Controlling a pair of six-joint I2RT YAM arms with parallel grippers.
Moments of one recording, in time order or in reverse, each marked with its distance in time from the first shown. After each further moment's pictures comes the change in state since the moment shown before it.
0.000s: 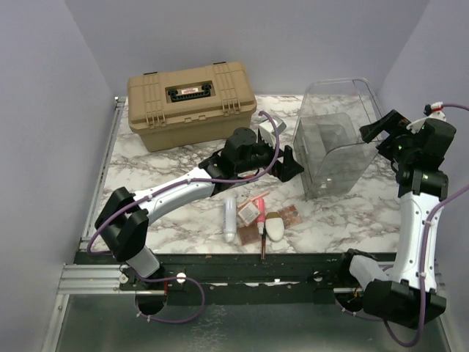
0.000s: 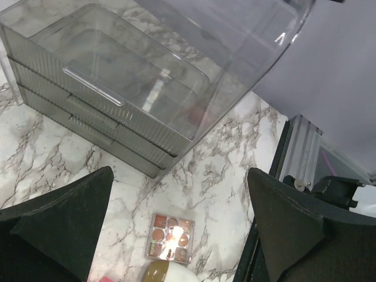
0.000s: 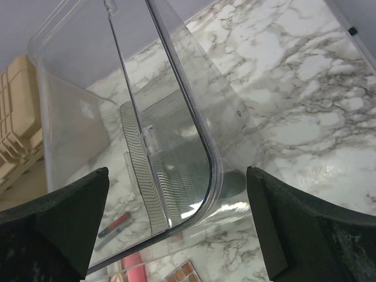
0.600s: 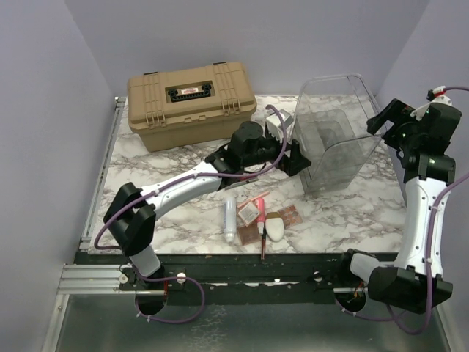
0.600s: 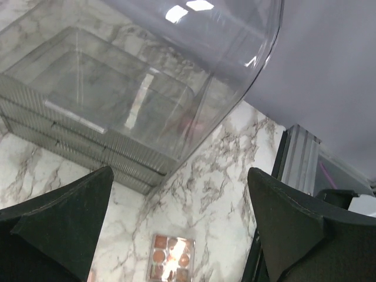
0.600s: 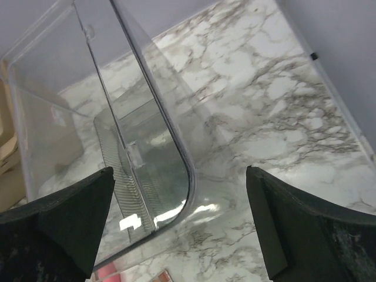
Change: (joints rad) left arm -0.002 0.031 0.064 -0.001 0.008 0.010; right arm 0.013 0.166 0.182 -0.047 0.022 -0.119
